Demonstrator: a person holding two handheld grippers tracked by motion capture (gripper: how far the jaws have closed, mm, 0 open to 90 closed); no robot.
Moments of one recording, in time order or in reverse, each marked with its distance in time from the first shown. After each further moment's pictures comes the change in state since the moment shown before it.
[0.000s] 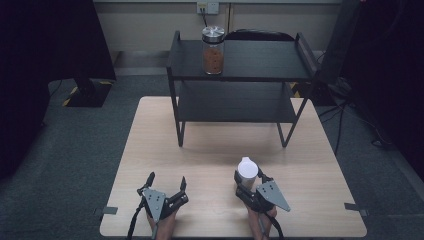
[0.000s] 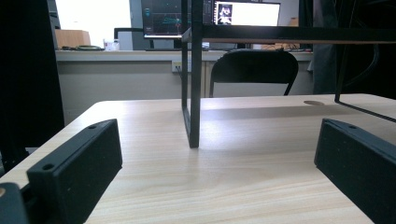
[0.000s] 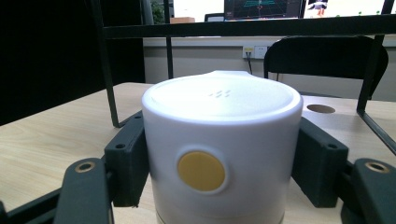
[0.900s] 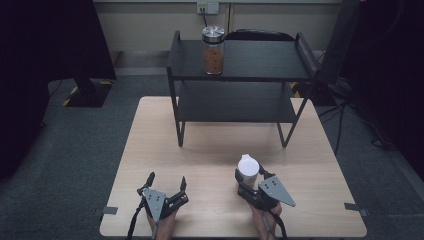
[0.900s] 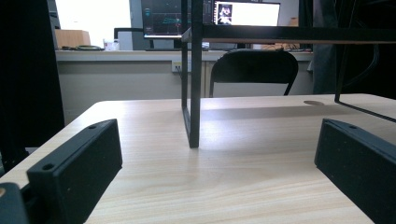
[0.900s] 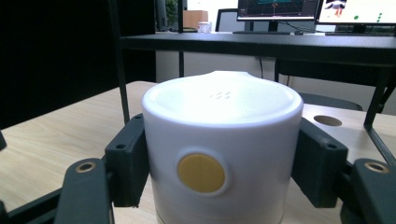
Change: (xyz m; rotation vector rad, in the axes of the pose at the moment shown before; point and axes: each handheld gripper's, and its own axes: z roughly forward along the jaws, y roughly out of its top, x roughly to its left) left arm 0.000 0.000 0.000 0.000 0.000 -0.001; right arm -0.013 0.035 -0.006 0.028 0.060 -0.030
